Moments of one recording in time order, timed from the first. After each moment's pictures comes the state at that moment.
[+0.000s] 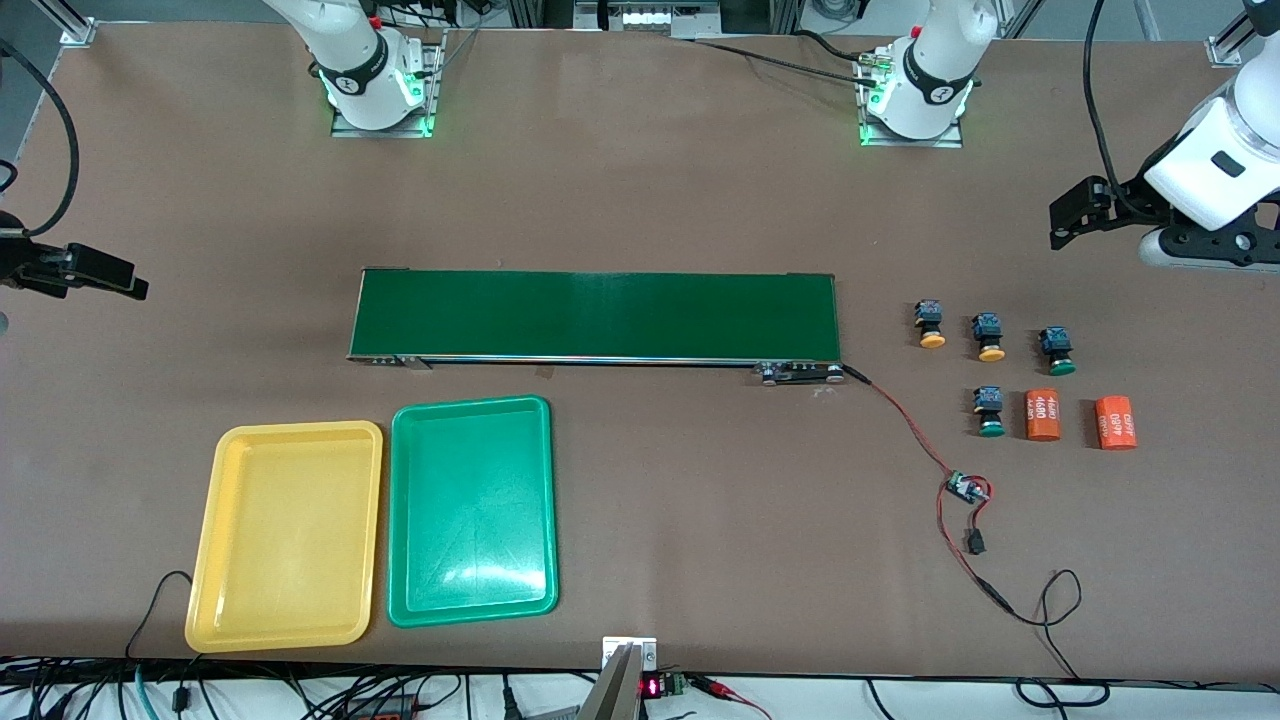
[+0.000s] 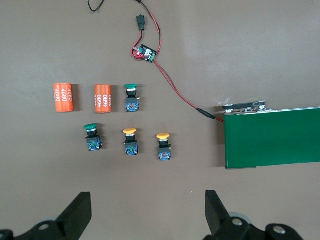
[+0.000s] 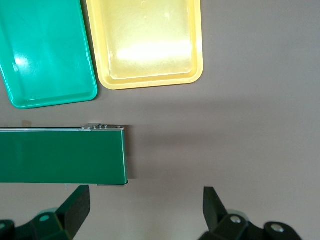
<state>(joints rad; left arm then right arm) -0.11 -0.01 0.03 -1.61 0.03 1.55 -0.01 0.02 0.18 -0.14 -1.48 0.07 1.56 -0.09</state>
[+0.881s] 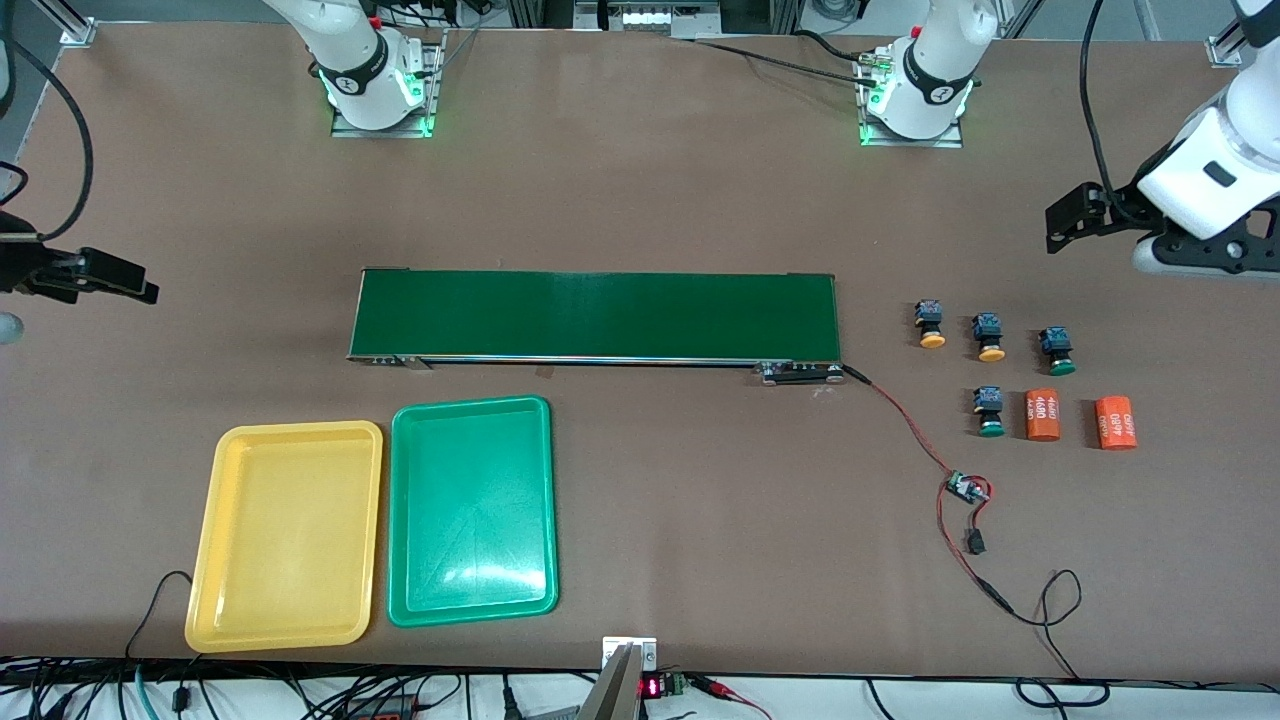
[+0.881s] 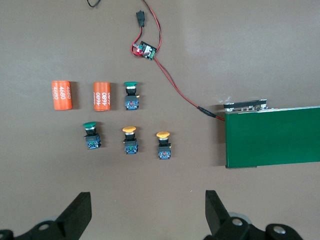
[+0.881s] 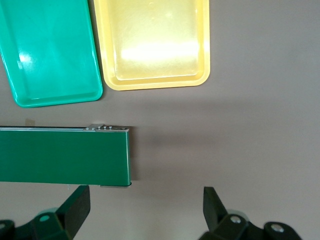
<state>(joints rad) -0.11 0.02 0.03 -1.61 0.03 1.55 -0.02 0.03 0.20 -0.13 -1.47 0.07 1.57 -0.09</state>
